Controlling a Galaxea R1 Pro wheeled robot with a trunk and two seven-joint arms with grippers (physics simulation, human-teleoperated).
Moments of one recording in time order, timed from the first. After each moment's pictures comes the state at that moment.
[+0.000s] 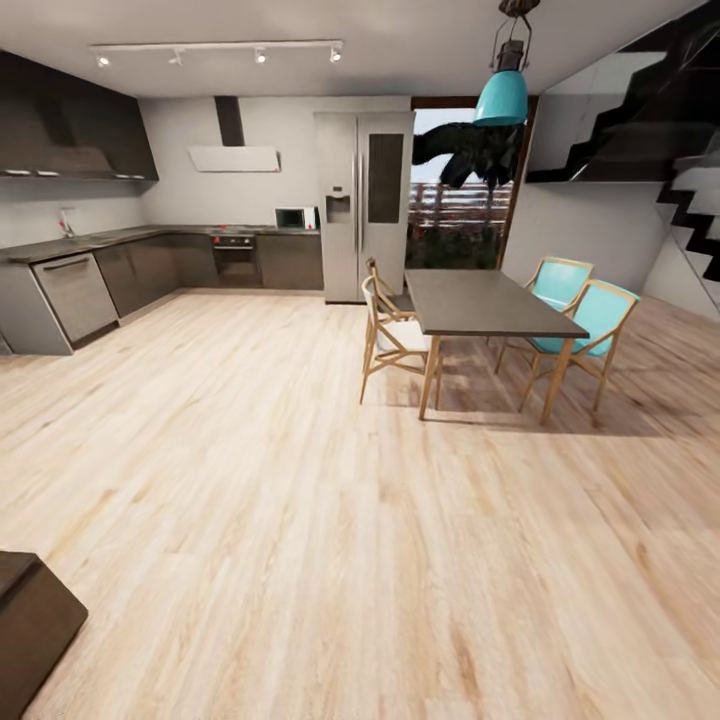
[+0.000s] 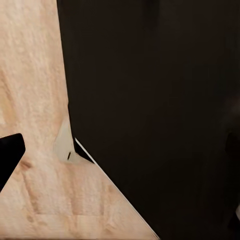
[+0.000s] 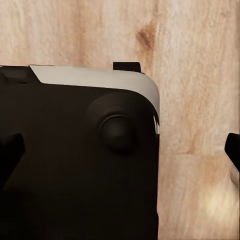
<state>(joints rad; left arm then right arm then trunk) 0.03 0.00 0.01 -0.04 0.00 -0.01 0.00 -0.08 -0.02 0.00 -0.07 0.00 -0.15 0.00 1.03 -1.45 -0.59</state>
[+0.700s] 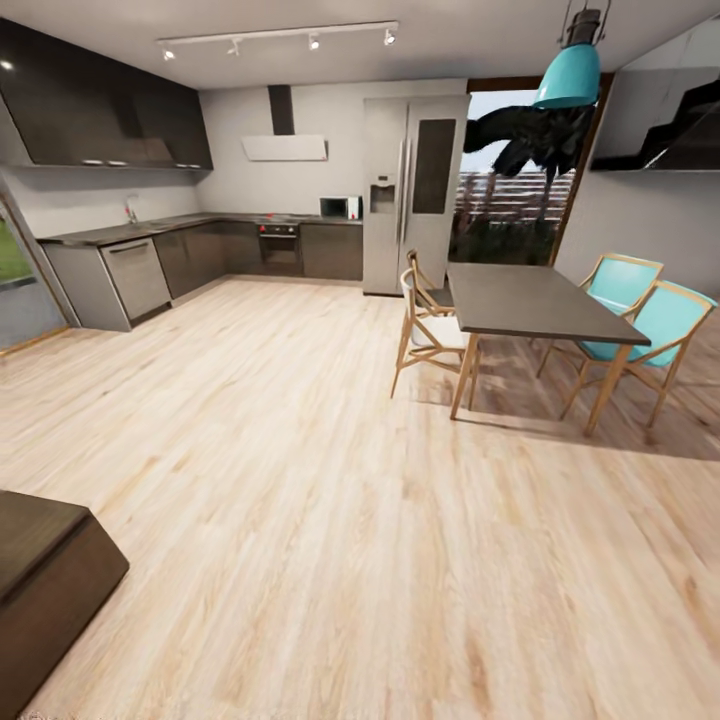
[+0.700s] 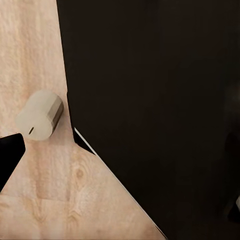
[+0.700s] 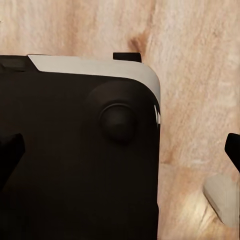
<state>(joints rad) 0.03 0.00 0.01 -0.04 0.00 -0.01 0.00 -0.08 -0.02 0.00 -0.07 0.00 -0.15 0.00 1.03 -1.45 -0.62</state>
